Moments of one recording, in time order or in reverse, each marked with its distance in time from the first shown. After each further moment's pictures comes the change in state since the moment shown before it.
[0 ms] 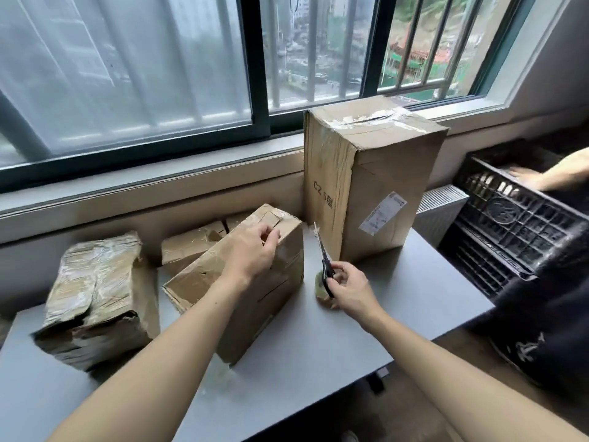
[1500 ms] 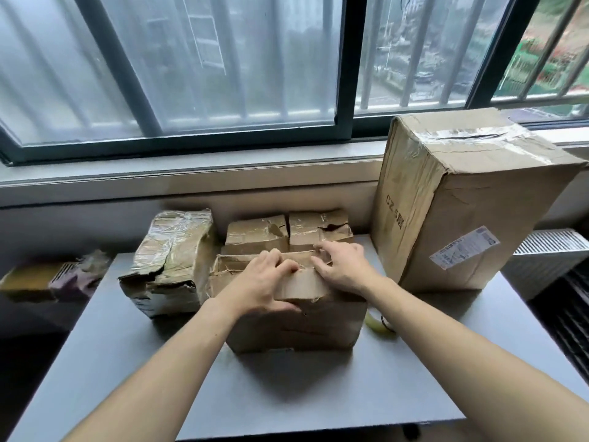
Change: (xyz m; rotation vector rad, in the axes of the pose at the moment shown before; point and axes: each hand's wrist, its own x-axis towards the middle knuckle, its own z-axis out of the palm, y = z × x) left_hand -0.037 -0.084 -0.042 0.645 -0.253 0.283; right_hand 0.084 -0.075 0.075 -0.903 -0.337 -0.565
